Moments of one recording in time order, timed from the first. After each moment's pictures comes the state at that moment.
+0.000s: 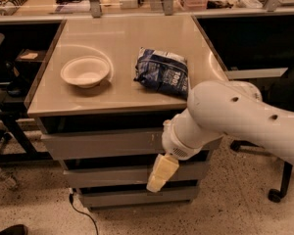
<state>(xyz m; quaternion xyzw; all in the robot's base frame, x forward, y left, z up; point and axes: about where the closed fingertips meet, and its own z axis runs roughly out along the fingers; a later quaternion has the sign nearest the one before) 0.446 -0.039 0.731 -0.60 0.77 0.11 0.20</state>
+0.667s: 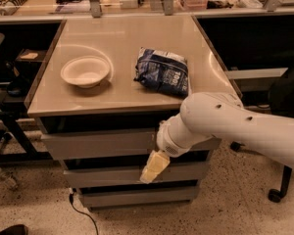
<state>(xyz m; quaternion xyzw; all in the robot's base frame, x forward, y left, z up) 0.487 -0.026 0.686 -0.57 0.78 0.12 0.23</state>
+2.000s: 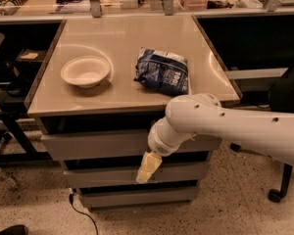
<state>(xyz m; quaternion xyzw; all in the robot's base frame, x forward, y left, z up) 0.504 -0.002 0.644 -0.61 0.76 0.12 0.20</state>
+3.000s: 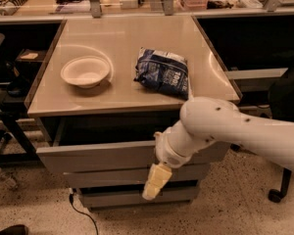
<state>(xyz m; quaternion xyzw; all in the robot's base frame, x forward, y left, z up) 0.451 -0.018 0.664 -0.61 0.75 0.17 0.18</state>
